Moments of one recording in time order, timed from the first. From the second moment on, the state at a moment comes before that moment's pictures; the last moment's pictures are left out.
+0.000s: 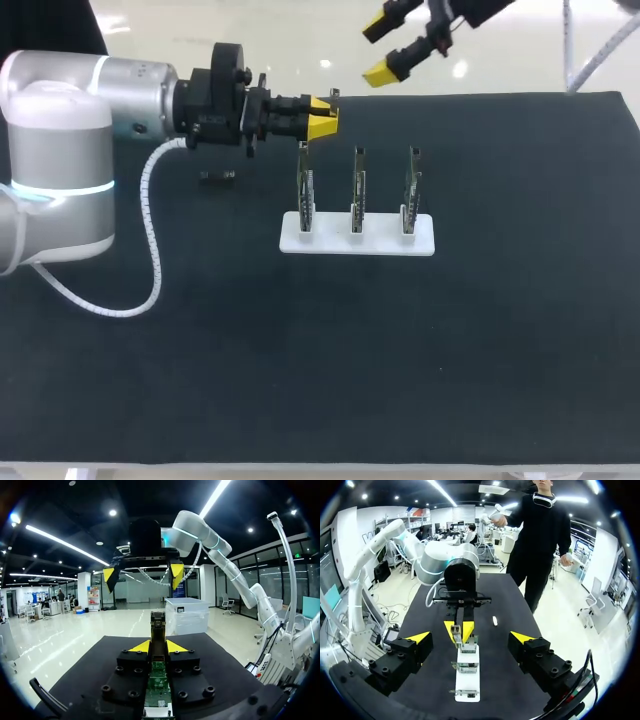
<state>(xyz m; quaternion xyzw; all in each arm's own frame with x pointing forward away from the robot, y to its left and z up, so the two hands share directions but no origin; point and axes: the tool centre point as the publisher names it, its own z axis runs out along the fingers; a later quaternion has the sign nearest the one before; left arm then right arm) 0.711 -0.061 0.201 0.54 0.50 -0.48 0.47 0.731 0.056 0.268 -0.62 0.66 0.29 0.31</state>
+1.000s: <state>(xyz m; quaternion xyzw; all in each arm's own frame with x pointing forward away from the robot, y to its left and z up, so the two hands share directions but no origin) 0.711 -0.061 0.201 0.54 0.50 -0.48 0.47 0.713 0.091 0.240 -0.59 0.68 0.26 0.34</state>
